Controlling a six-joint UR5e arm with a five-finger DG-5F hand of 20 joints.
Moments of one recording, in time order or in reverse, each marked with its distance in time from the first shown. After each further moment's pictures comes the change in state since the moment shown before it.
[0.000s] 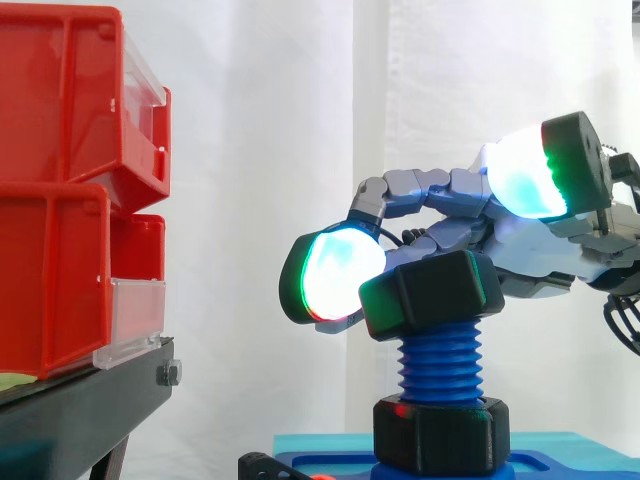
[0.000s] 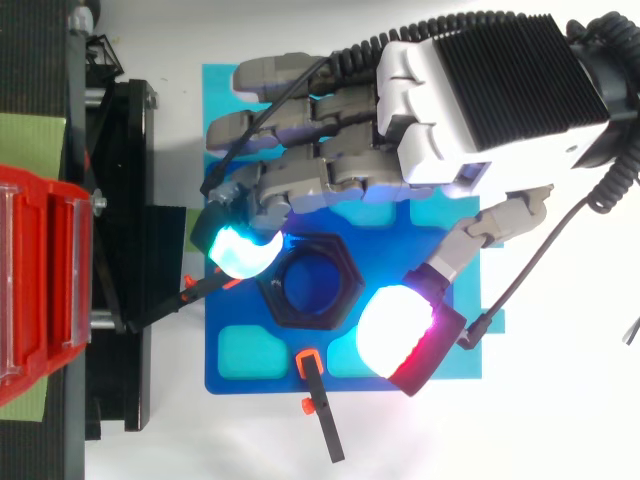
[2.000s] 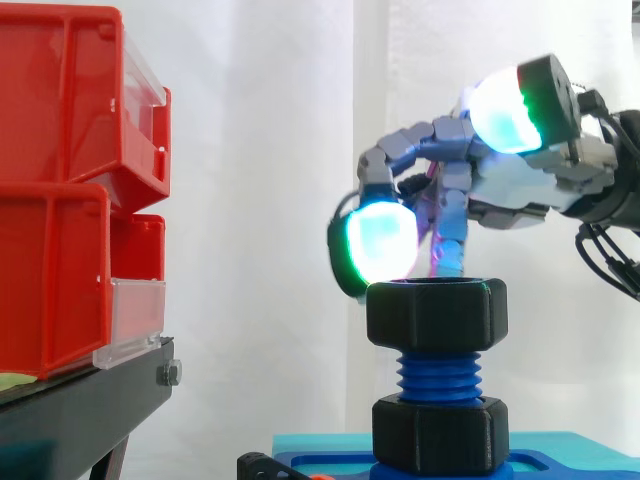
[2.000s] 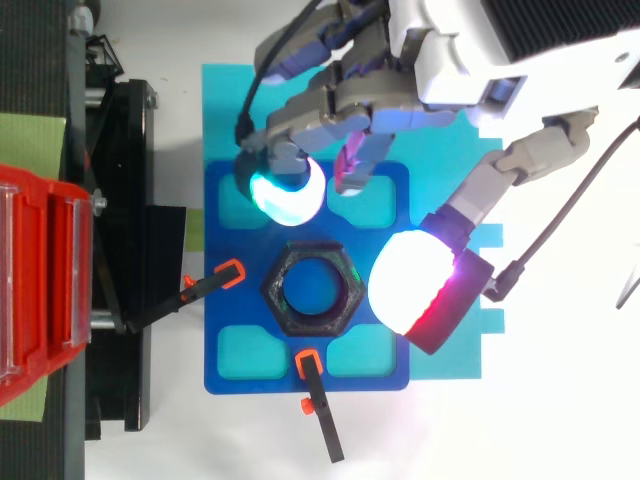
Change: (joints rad) arm -0.061 0.003 0.169 -0.218 -0.111 -0.022
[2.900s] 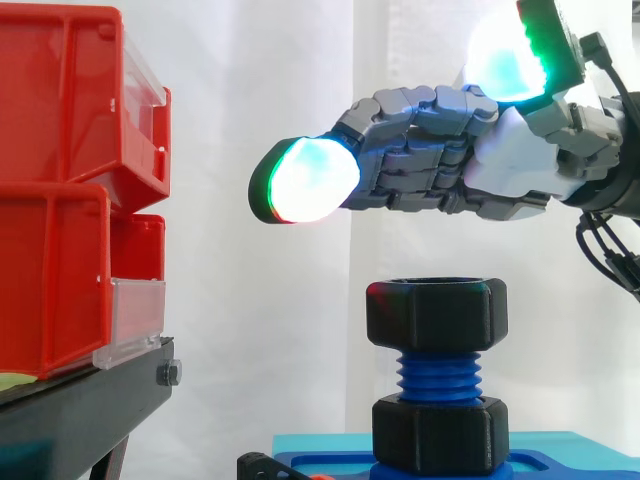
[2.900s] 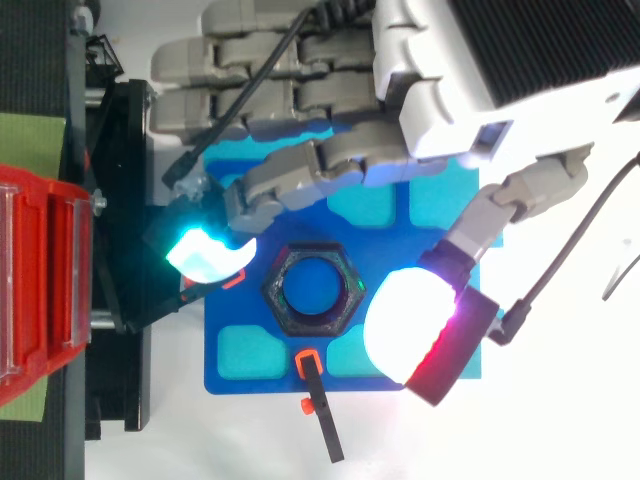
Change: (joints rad) arm 0.034 -0.003 0.012 -0.032 0.020 0.001
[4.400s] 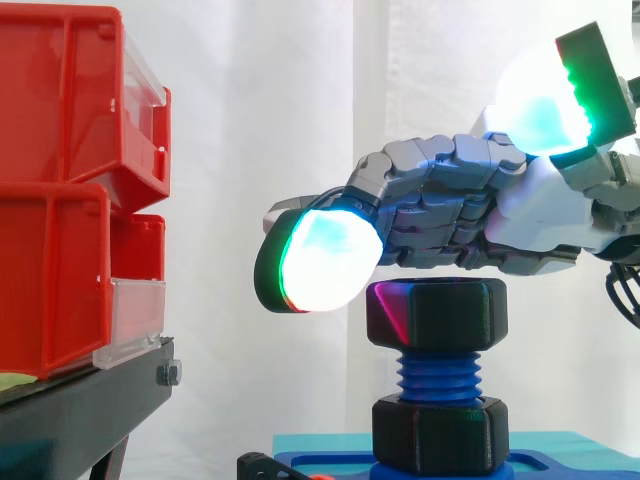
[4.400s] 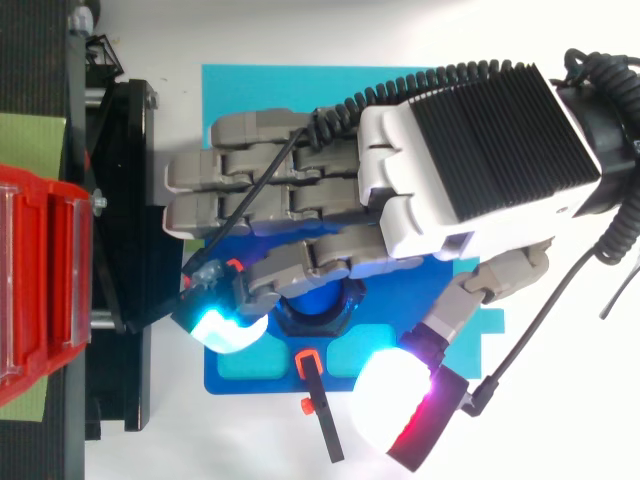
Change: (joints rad) arm 0.058 0.000 -0.092 0.083 0.060 0.011
